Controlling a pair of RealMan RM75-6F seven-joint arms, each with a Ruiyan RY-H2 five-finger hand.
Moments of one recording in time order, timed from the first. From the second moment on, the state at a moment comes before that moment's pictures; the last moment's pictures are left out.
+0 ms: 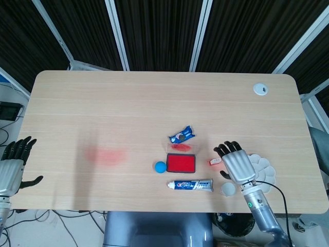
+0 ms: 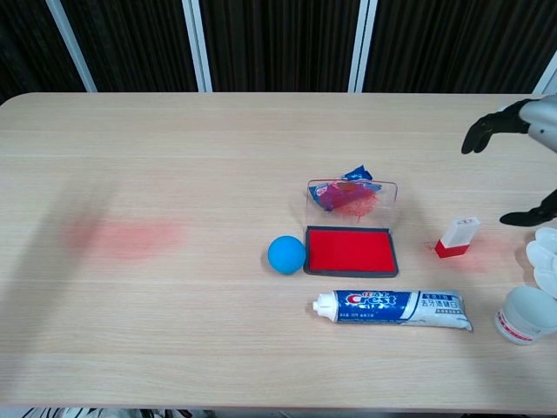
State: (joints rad) left arm -0.14 -1.11 -0.05 -1.67 1.43 1.39 0.10; right arm 0.36 -1.41 0.14 -1.66 -1.44 1.20 -0.54
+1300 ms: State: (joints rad) left arm -0.15 -1.10 -0.05 -1.68 1.38 1.35 0.08; right arm 0.47 -1.65 0.14 -1.32 -1.23 1.07 -0.53
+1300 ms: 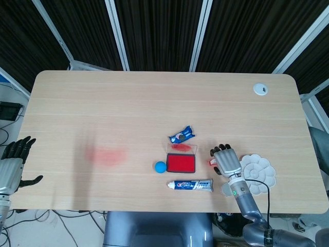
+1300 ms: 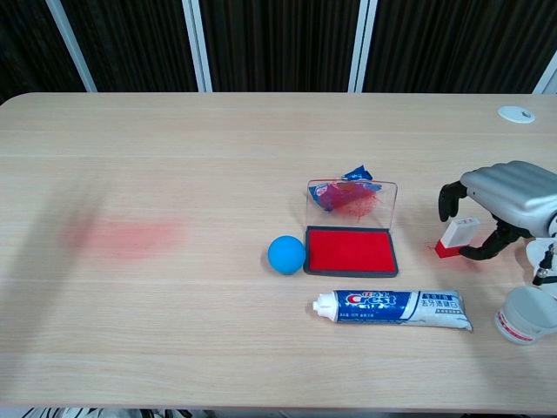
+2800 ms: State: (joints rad) left arm -0.16 -1.09 -0.05 -1.69 1.36 1.34 0.08; right arm 0.50 -1.69 0.12 -1.26 -1.19 1.06 -0.51
